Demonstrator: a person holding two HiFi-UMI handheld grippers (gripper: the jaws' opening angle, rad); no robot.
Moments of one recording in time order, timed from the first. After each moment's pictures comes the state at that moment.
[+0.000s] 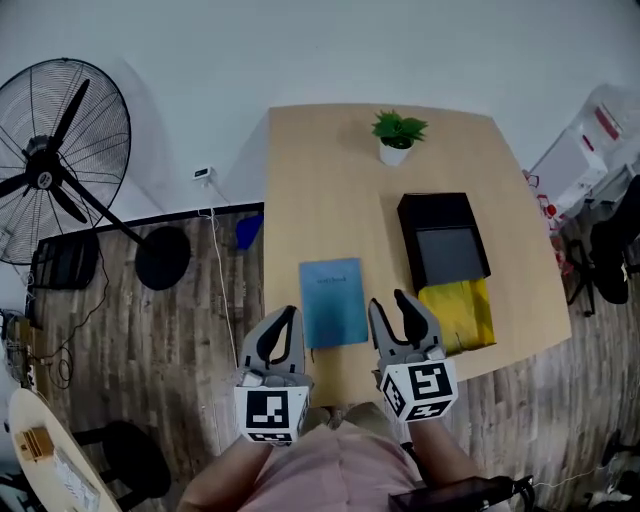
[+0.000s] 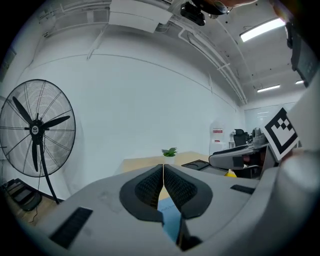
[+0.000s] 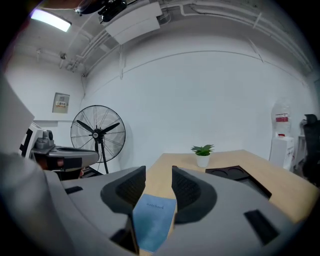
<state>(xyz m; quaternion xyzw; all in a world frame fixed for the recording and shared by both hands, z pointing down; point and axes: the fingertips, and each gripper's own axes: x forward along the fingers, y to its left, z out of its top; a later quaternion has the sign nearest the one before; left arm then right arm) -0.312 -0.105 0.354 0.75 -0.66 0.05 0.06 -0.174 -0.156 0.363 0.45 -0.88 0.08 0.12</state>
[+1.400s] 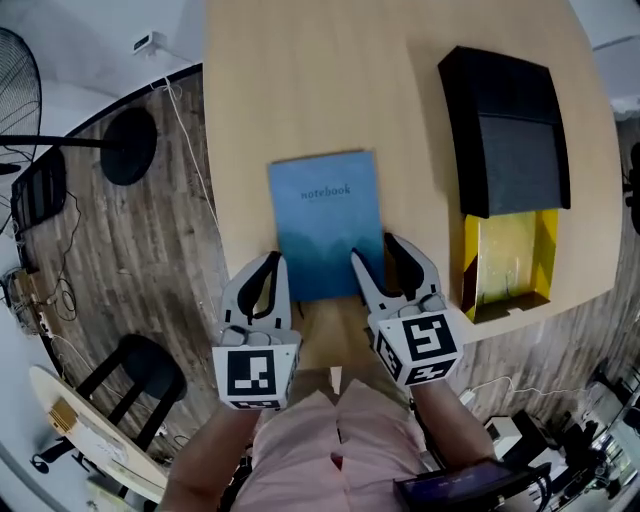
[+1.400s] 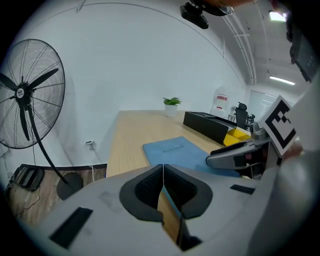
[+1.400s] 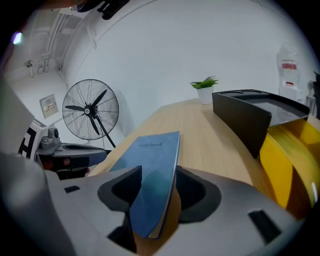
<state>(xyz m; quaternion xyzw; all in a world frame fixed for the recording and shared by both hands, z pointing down) -0.301 -0.142 0.553 0.73 -0.61 0.20 0.23 -0.177 -0.174 0.576 0.39 -0.84 0.27 0.25</state>
